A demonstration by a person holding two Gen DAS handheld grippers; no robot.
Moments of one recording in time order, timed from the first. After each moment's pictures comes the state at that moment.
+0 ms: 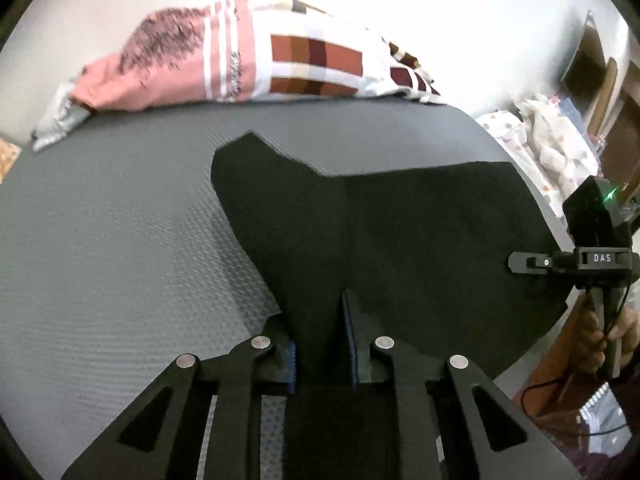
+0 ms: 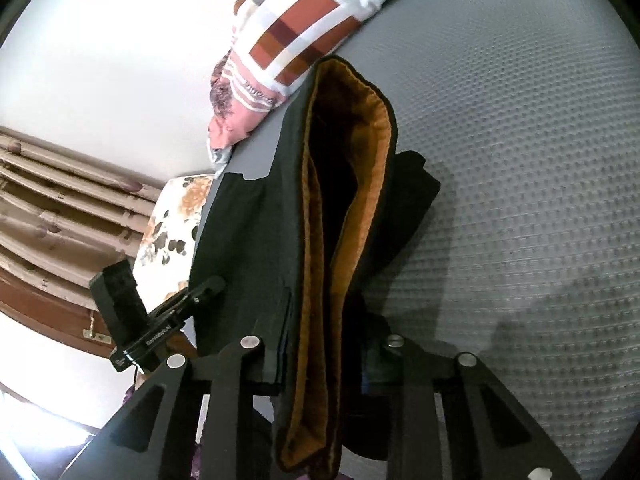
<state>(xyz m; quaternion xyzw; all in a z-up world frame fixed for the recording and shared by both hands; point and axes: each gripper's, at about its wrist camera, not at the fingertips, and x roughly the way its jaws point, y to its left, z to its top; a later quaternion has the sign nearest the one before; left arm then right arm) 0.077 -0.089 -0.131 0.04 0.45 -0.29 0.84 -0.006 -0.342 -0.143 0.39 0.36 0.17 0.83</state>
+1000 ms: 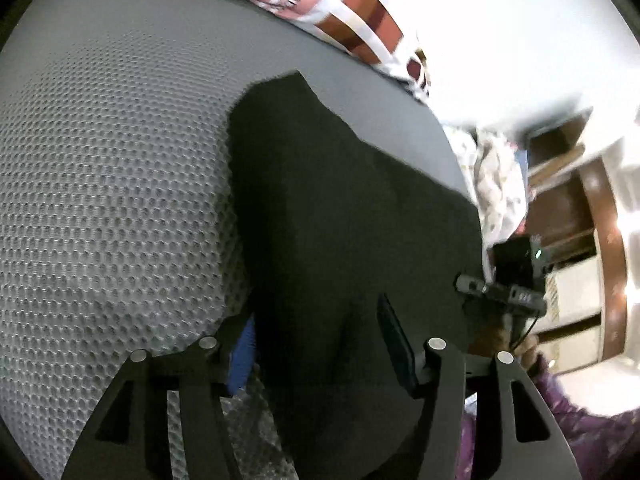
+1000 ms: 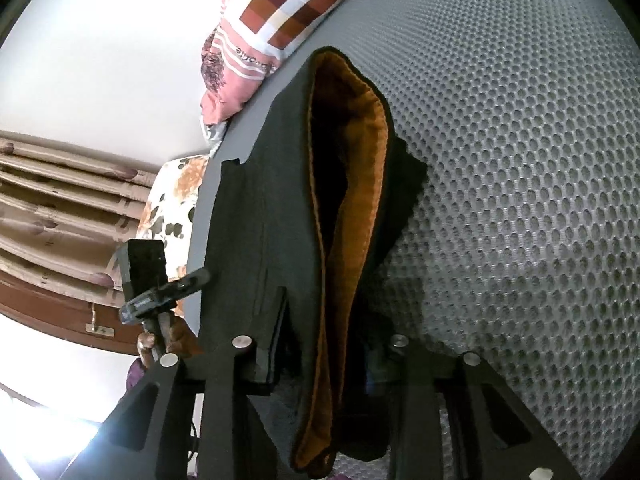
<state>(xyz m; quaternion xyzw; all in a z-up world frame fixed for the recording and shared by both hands) 0.148 0.000 -0.186 -0.17 0.58 -0.38 0.70 -0.003 -0.335 -0.176 0.41 0.40 0.18 0.80</state>
